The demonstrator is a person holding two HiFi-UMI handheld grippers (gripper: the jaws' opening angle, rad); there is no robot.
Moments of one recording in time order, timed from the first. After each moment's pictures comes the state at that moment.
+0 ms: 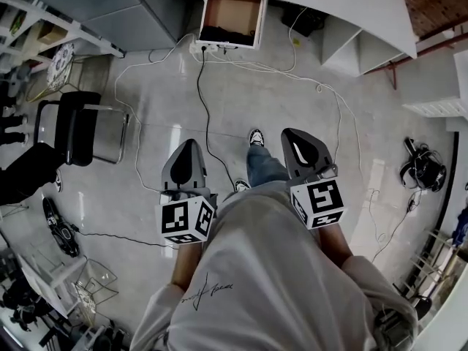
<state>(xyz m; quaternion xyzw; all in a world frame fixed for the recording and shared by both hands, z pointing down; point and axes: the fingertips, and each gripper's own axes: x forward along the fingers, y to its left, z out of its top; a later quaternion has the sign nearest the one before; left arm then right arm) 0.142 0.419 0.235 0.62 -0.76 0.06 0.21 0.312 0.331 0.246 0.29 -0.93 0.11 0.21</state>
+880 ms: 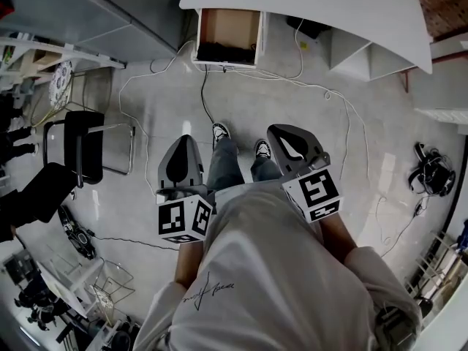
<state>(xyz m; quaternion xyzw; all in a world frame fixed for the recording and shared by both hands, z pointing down) 0.101 0.252 0.234 0.61 -0.76 0.08 0.20 0.248 0.183 0.270 0.21 -0.95 0.13 0.22</state>
